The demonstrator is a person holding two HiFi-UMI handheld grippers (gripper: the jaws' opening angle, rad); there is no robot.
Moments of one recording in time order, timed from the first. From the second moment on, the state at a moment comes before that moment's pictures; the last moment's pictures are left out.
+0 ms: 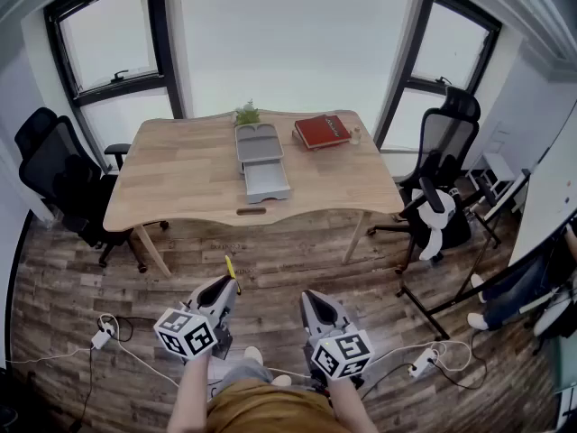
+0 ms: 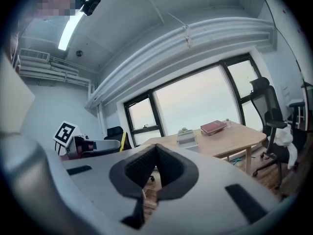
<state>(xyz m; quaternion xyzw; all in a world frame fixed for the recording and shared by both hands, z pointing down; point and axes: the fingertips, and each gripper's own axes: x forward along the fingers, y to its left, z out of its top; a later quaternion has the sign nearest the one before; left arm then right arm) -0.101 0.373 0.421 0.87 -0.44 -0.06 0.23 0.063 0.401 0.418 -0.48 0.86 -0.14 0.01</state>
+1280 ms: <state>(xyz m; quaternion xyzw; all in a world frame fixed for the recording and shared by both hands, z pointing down) -0.089 0.162 0.479 0.85 -0.47 -0.03 0.24 0.093 0.198 0.474 -0.52 0.84 -0.14 -0.06</state>
